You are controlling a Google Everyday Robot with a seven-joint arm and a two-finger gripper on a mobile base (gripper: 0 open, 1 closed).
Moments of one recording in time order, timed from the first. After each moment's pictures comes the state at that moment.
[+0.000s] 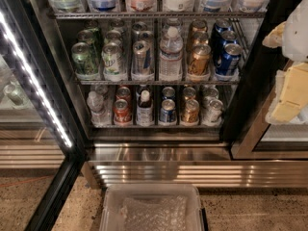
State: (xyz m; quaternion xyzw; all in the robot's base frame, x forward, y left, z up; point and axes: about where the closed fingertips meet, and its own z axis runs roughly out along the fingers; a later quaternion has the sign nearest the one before) arm 0.438 -0.217 0.976 -0.60 0.78 -0.03 0.16
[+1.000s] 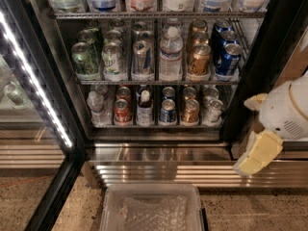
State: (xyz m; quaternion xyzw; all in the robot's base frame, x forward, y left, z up) arm 0.411 -0.196 0.853 -0.53 0.81 0.10 0.21
